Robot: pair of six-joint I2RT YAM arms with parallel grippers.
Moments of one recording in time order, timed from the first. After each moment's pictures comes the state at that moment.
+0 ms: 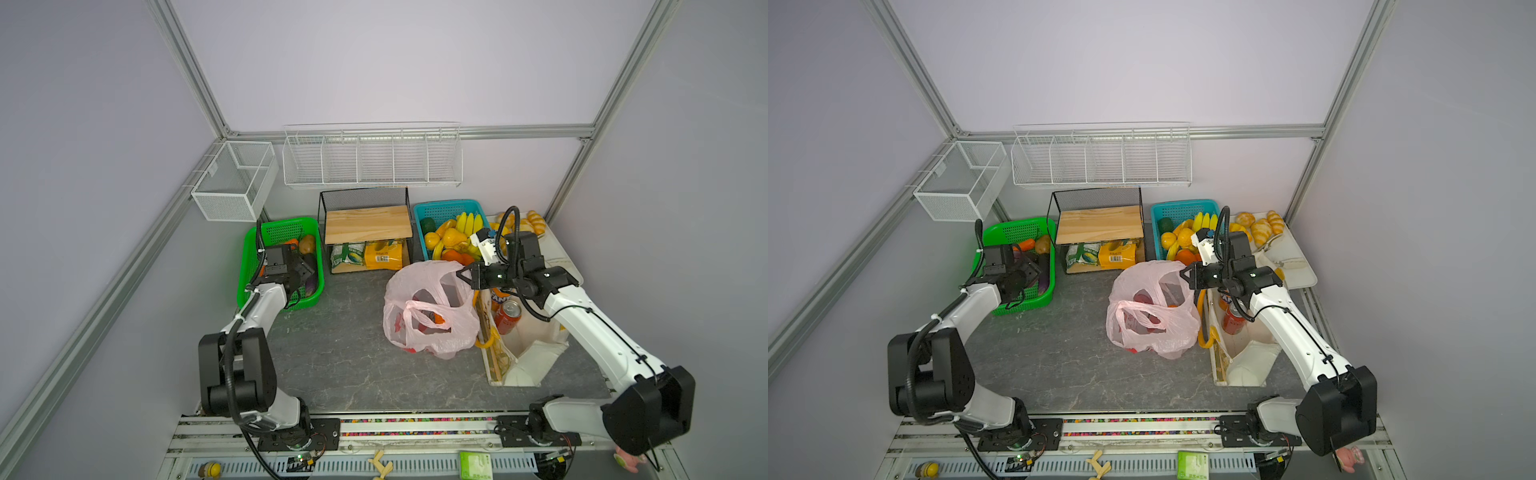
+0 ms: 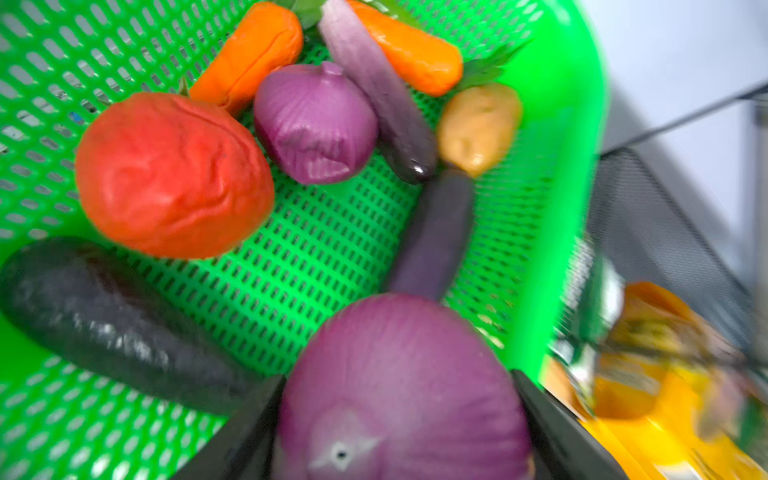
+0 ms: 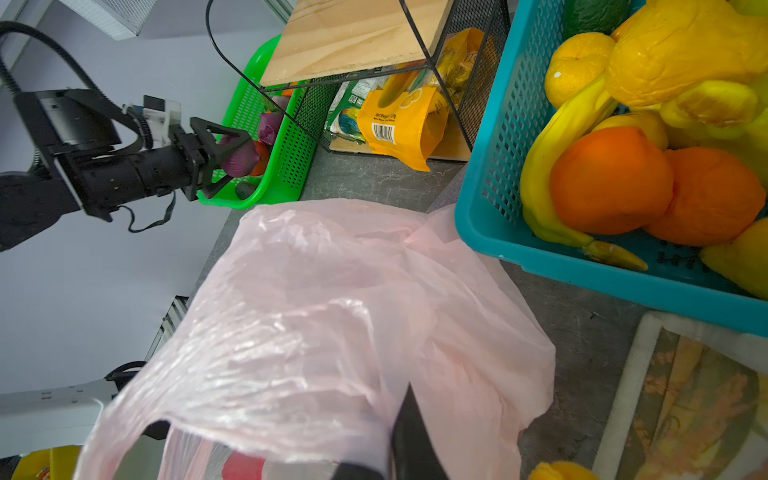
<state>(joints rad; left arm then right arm) 0.03 1.43 0.96 -0.29 -0.02 -0.68 0.33 1.32 1.16 -0.56 -0.52 0.26</state>
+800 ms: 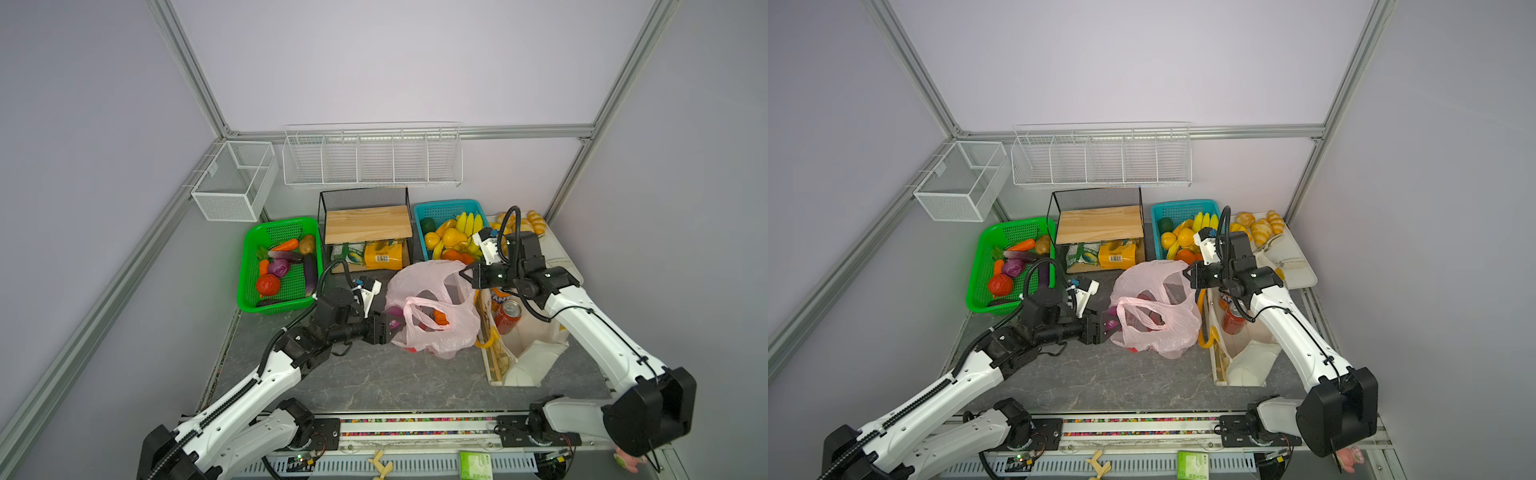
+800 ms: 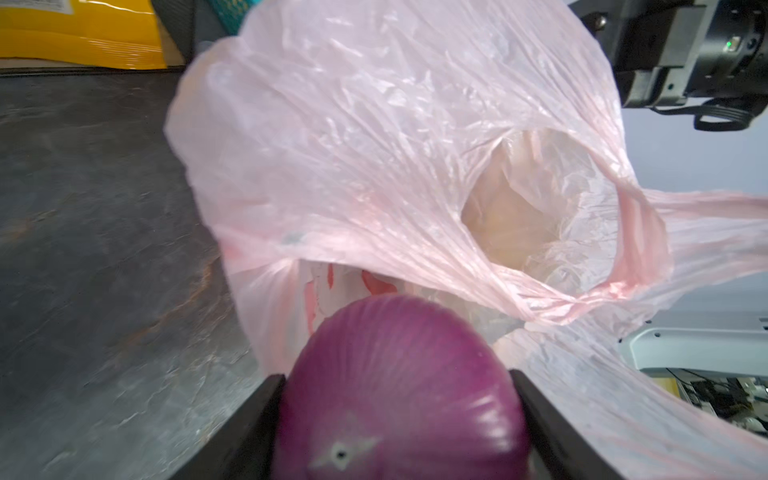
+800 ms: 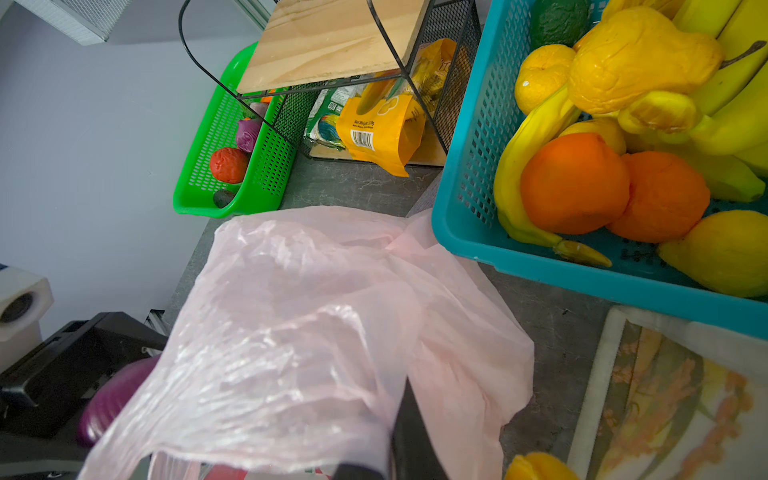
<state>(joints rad) -0.70 0.99 0.71 -0.26 0.42 -0.49 0.33 1.31 1.16 -0.57 -0.46 0.26</state>
